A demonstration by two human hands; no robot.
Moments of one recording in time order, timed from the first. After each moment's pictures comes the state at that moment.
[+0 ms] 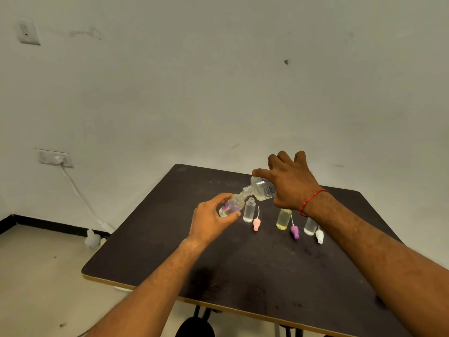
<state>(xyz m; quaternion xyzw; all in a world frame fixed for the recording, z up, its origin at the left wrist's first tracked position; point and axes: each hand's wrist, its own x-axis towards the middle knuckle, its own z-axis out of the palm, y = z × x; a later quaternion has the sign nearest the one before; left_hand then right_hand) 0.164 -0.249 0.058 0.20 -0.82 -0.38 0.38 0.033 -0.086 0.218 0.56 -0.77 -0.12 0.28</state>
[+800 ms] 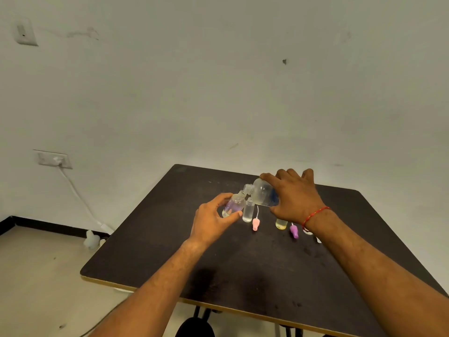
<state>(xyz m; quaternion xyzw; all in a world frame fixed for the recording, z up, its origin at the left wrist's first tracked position) 0.163 -0.242 0.061 0.19 -0.82 -0.40 0.36 0.024 -0.073 0.183 0.52 -0.83 -0.02 0.23</state>
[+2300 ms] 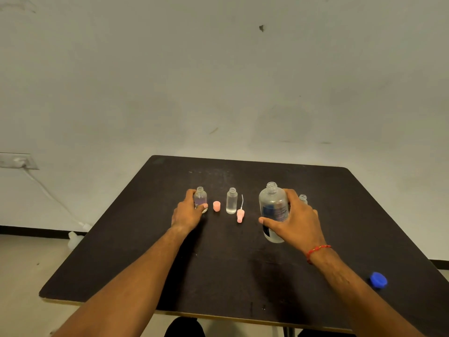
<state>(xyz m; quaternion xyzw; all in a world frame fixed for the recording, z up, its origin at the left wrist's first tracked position) 0.100 -0.308 0.007 0.39 -0.83 -0.35 0.17 -0.004 -0.028 0.088 0.34 -0.87 0.35 0.04</state>
